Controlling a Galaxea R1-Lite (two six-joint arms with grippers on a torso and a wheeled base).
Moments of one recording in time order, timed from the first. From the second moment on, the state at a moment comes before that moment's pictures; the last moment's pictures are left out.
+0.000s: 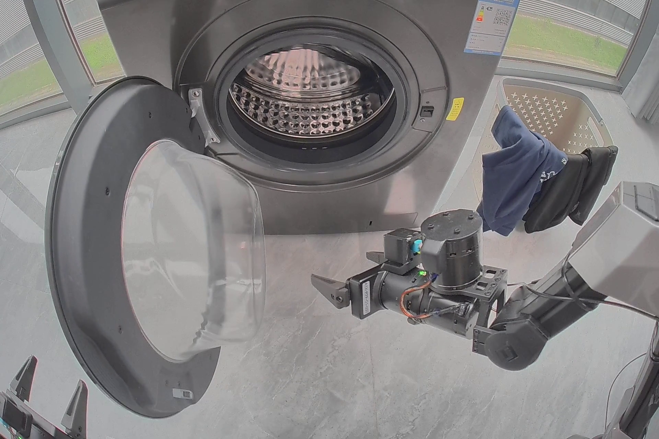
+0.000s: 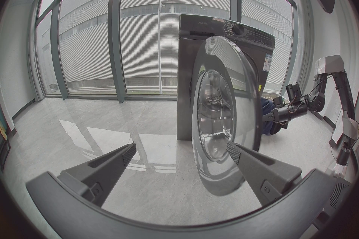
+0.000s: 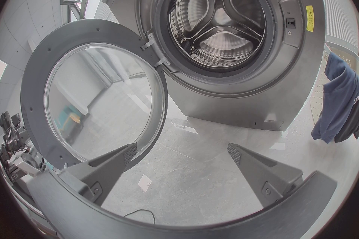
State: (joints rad) left arm 0.00 0.02 -0.02 0.00 0.01 -0.04; right arm 0.77 2.06 -0.83 -0.93 -0.04 0.20
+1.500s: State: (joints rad) left arm 0.00 0.02 -0.02 0.00 0.01 -0.04; right arm 0.88 2.43 -1.51 -0.80 -0.13 0.24
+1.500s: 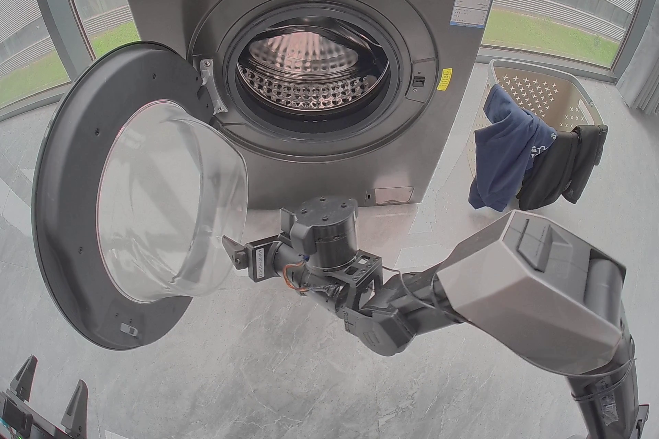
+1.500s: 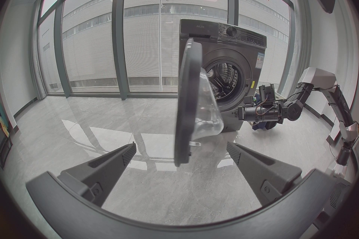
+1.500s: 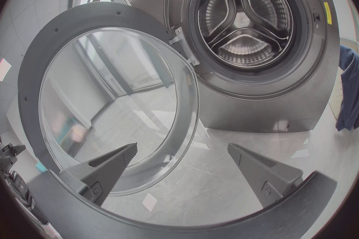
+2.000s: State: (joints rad) left arm 0.00 0.02 -0.02 0.00 0.01 -0.04; right arm 0.92 2.54 -1.67 -0.80 -0.17 0.24
